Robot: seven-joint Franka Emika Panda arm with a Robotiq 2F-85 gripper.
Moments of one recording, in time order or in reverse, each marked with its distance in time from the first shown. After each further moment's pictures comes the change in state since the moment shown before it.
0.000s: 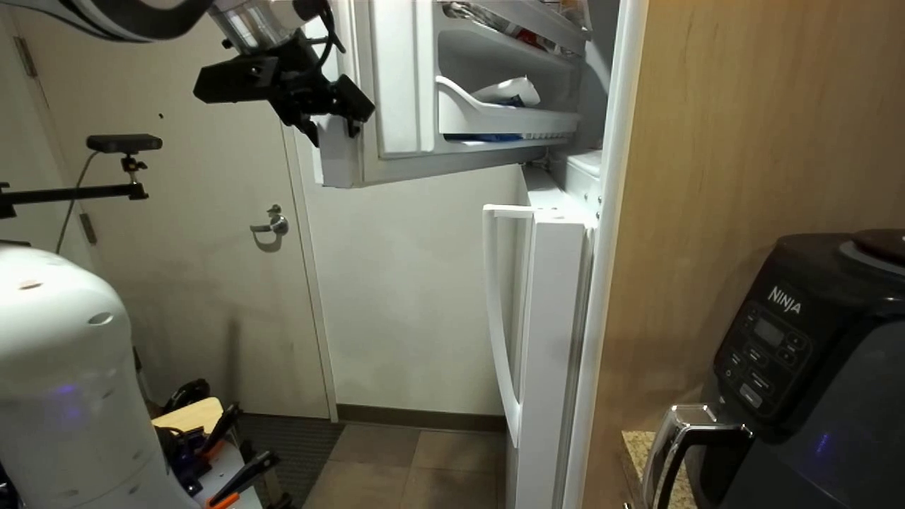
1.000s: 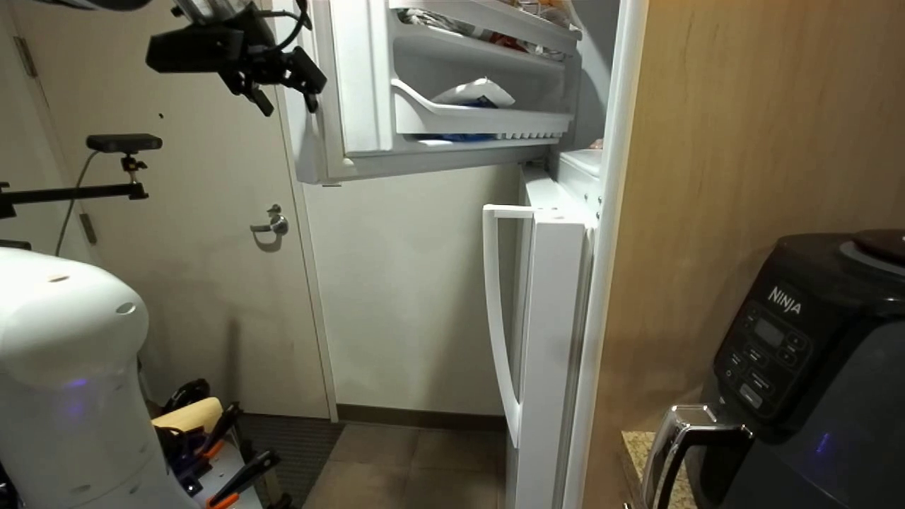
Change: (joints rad) arm 0.154 -0.047 0.066 0.058 0.117 -0.029 -0.019
